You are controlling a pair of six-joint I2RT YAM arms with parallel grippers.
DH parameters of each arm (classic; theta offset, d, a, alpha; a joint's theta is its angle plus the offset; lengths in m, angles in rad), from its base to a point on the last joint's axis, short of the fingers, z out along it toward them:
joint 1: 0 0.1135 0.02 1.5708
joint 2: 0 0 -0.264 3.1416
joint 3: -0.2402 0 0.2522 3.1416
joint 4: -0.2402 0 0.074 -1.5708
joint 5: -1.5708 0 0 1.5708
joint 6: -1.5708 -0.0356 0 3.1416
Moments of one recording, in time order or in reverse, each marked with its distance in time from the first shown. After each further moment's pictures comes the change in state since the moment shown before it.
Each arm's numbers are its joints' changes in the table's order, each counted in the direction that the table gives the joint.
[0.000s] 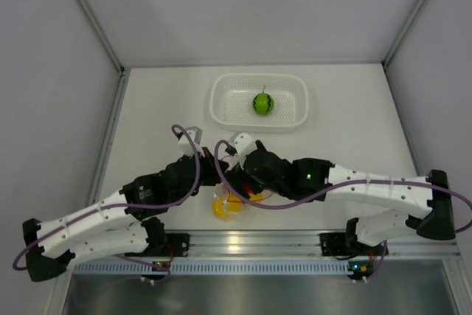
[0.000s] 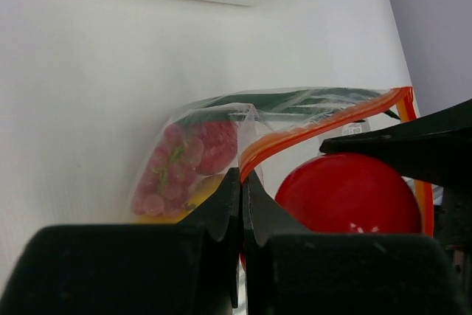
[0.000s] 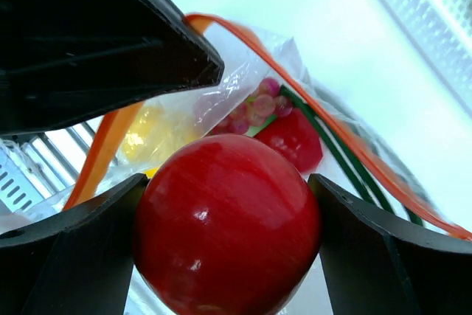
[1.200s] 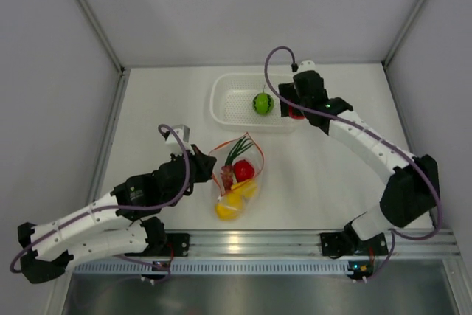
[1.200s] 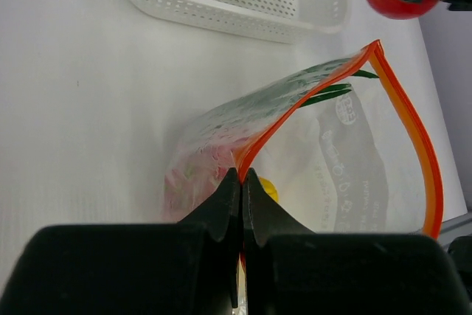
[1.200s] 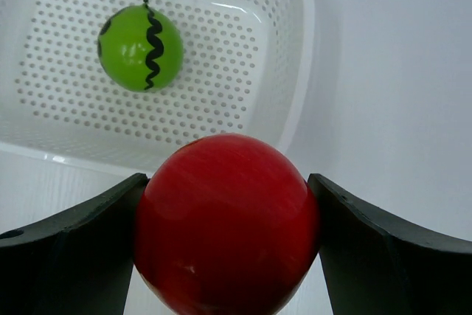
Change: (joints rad) left arm 0.000 0.039 -0.039 -0.113 0.155 -0.008; right arm -0.782 -0.119 -0.089 0.156 0.013 0.103
